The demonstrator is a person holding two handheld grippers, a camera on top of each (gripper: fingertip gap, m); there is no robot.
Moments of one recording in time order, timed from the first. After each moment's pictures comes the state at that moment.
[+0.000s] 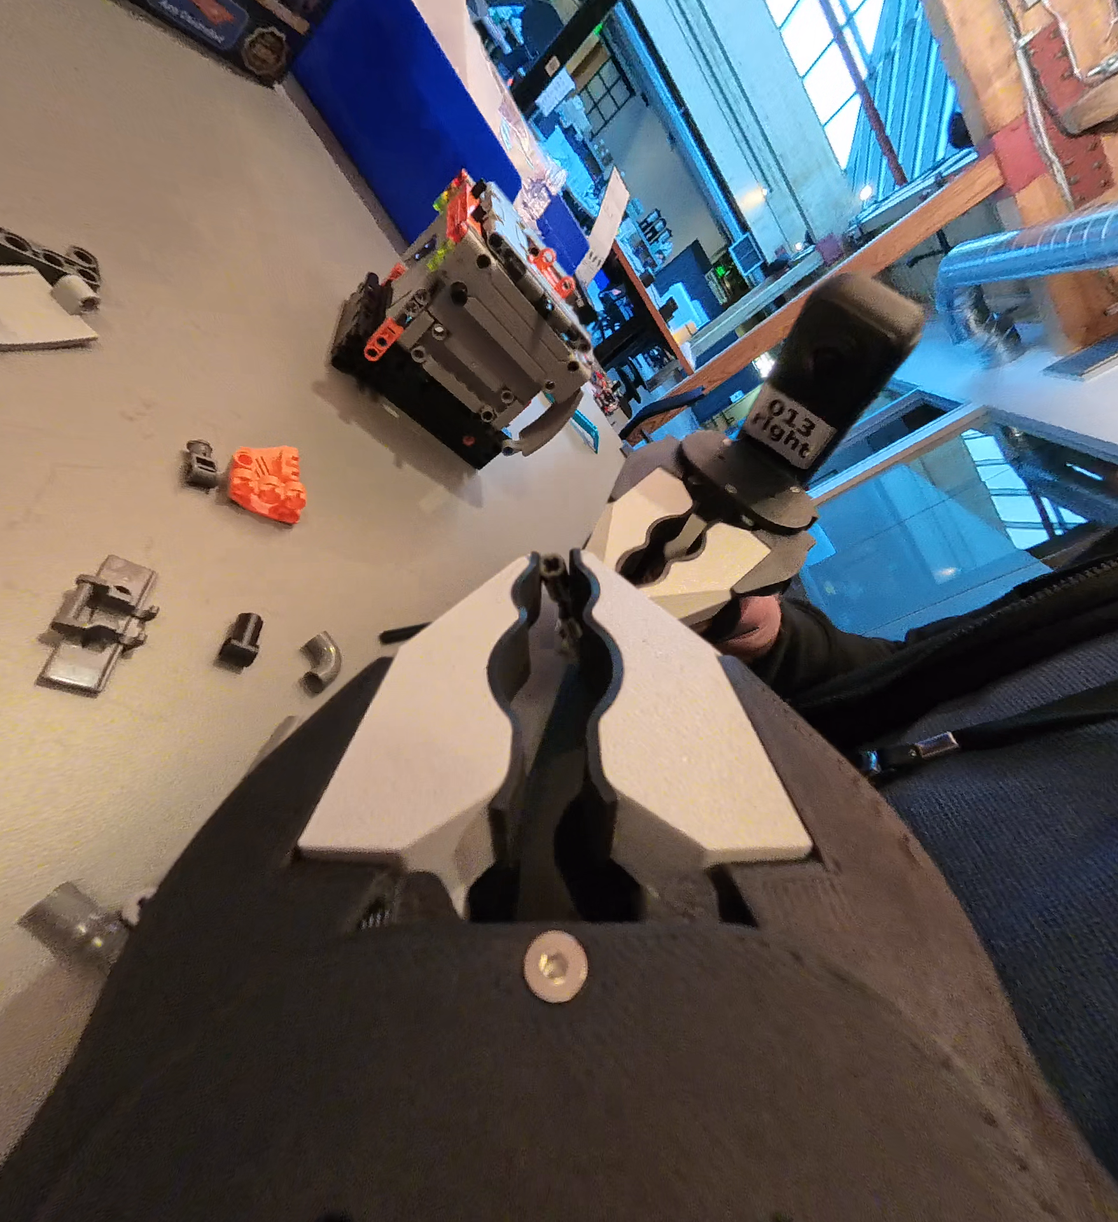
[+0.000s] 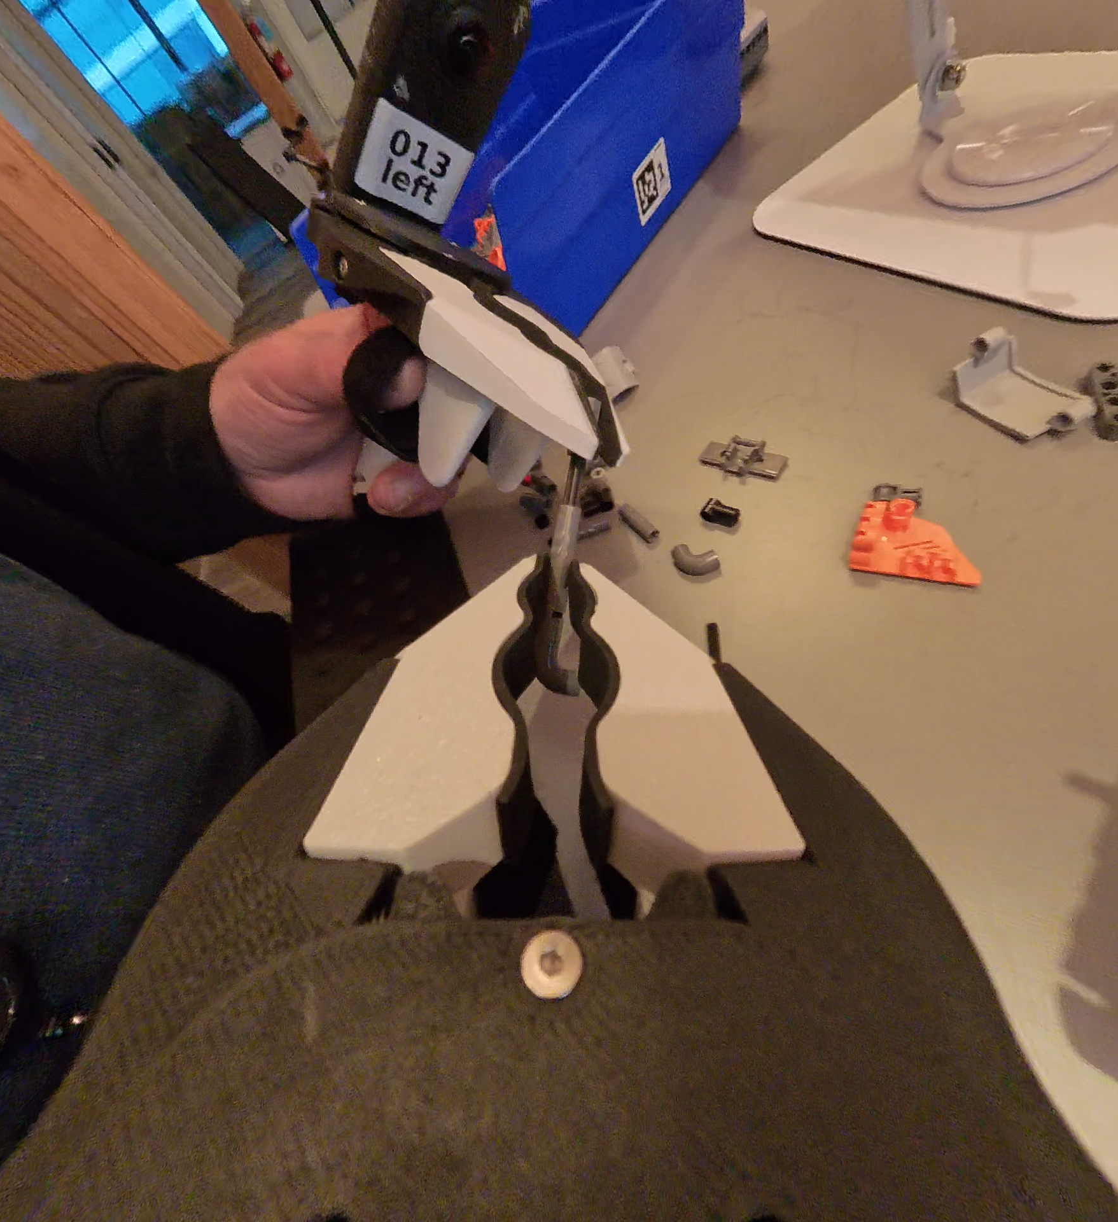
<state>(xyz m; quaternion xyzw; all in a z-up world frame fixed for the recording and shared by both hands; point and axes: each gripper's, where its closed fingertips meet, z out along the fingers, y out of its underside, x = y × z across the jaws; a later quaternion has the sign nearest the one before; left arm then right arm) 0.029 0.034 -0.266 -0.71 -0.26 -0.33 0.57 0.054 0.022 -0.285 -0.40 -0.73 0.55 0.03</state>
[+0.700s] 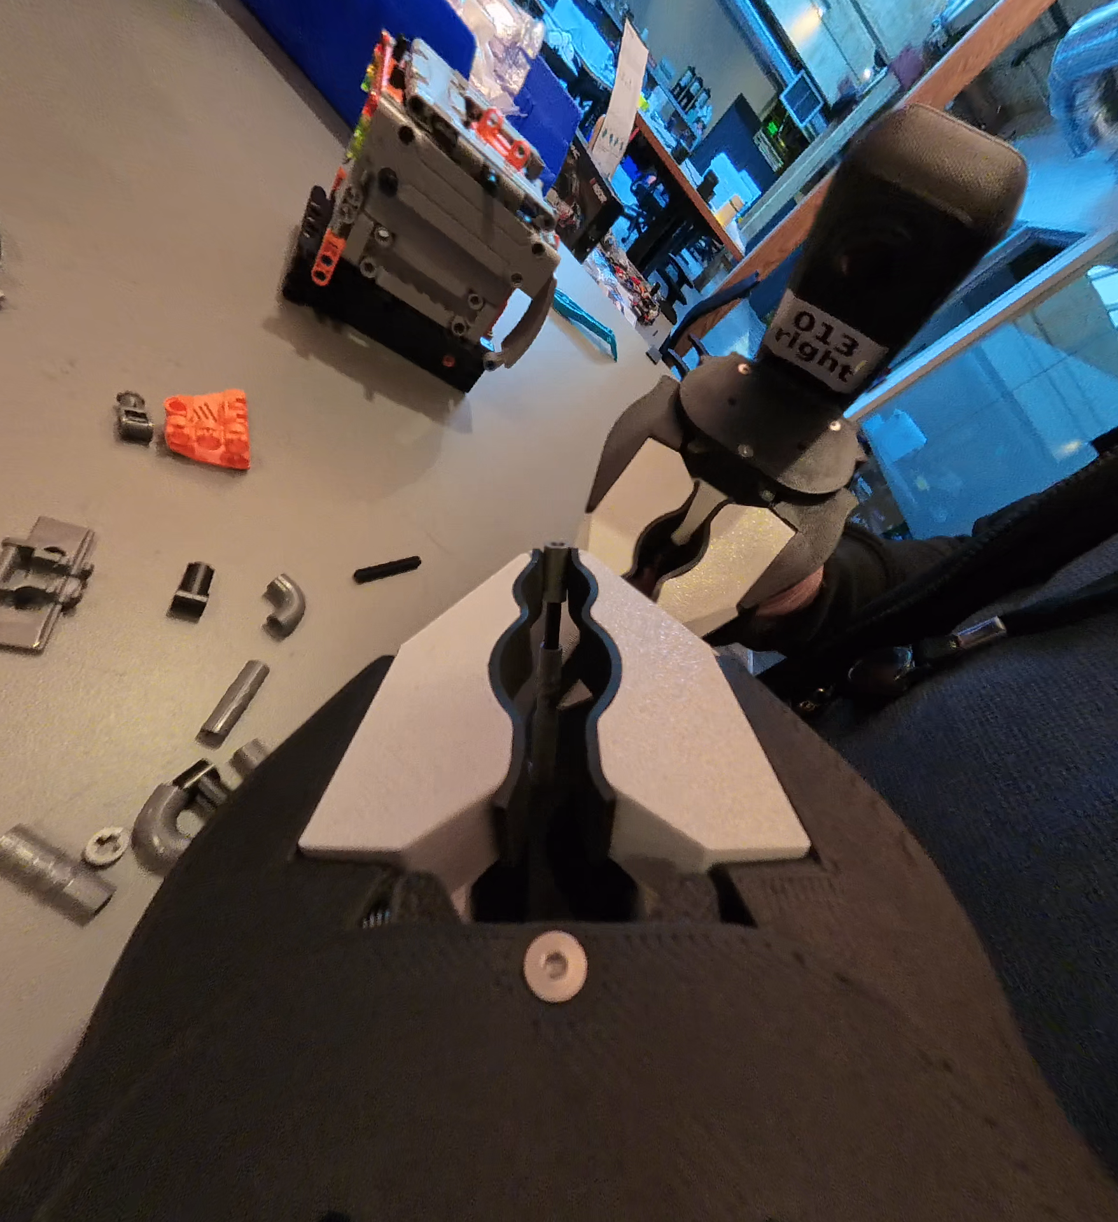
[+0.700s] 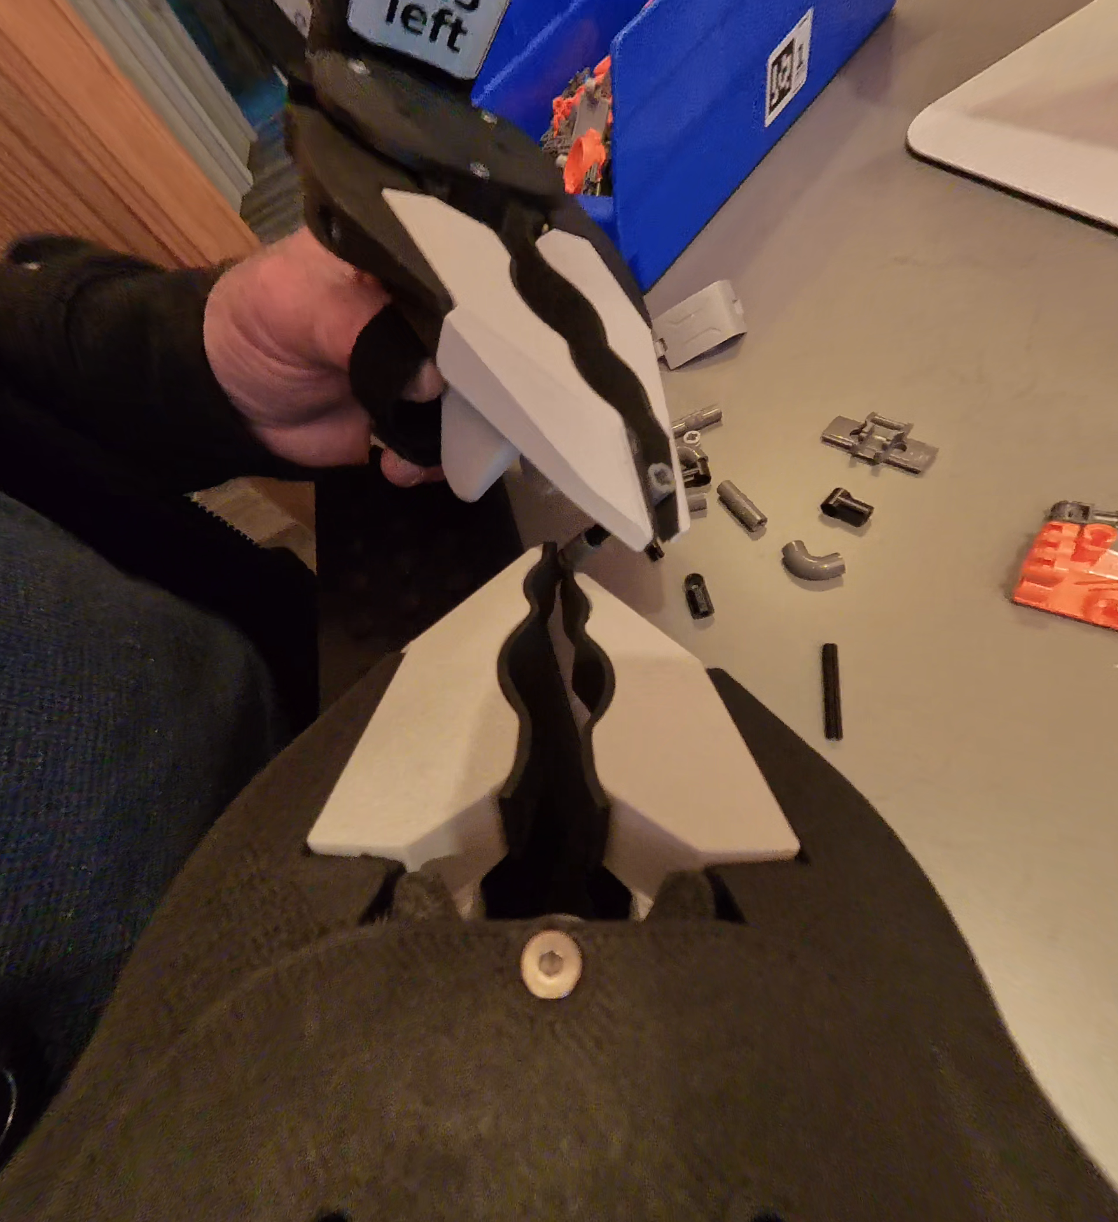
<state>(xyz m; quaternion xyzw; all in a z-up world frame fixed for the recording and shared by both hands) 0.061 0.025 -0.276 -0.77 -0.20 -0.28 0.54 0.074 -0.017 -0.300 -0.34 -0.78 0.52 0.02</state>
